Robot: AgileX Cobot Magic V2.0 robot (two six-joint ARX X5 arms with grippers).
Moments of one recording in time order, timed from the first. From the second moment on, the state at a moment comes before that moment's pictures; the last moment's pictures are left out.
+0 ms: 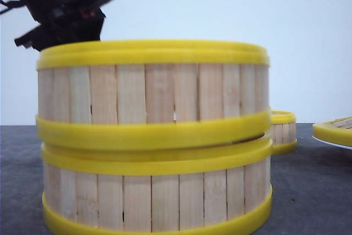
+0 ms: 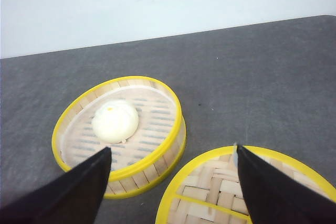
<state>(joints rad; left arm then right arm) -0.53 1.42 1.14 -0.72 0.17 -0.09 0.07 0.69 0.74 -0.36 -0.08 0.23</state>
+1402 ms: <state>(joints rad) -0.52 1.32 1.14 -0.55 0.12 -0.12 0.08 0.70 0.74 -0.35 -0.11 0.23</state>
